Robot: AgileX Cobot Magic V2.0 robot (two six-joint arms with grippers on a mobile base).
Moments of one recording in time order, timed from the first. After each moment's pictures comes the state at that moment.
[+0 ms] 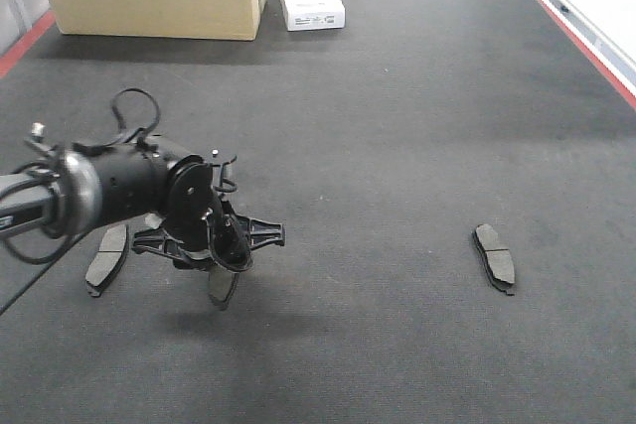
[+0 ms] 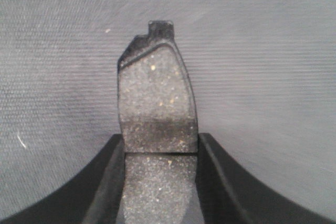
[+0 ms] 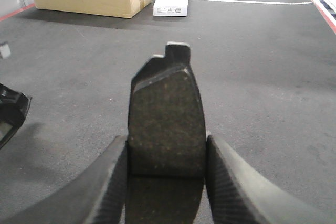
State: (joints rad) left arm -0.50 1.94 -1.37 0.13 0.76 -0.61; right arm 0.37 0.32 -0.47 -0.29 0.51 0.29
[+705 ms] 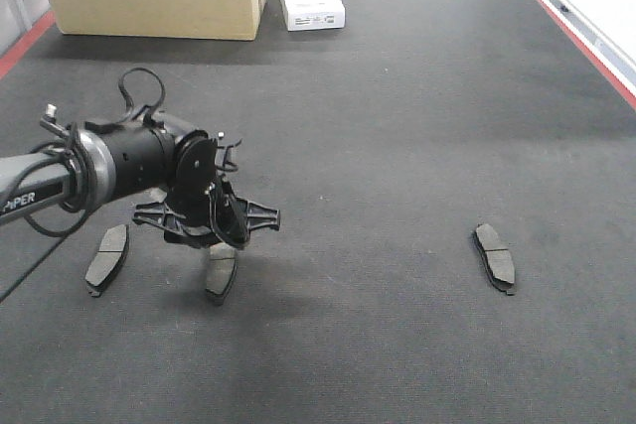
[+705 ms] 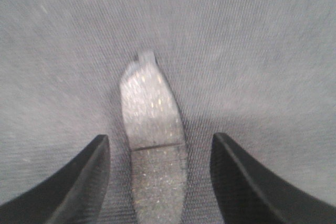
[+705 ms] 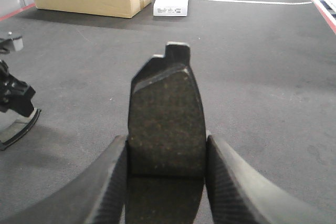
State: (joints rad) left arm -0.47 1.99 -1.50 0.15 0.83 -0.49; right arm 0.37 0.32 -0.47 -0.29 0.51 0.29
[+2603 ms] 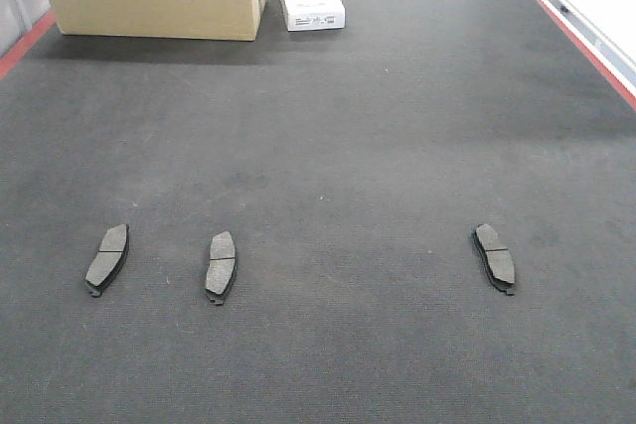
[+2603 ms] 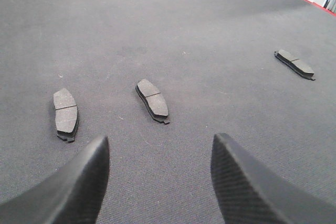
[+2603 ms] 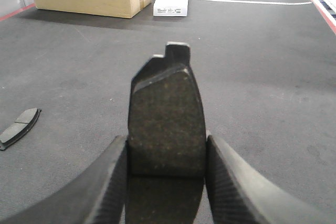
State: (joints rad) left arm -0.63 0.26 -0.44 0.33 0.66 -0.45; right arm 0.37 0.32 -0.47 -0.29 0.51 0.29
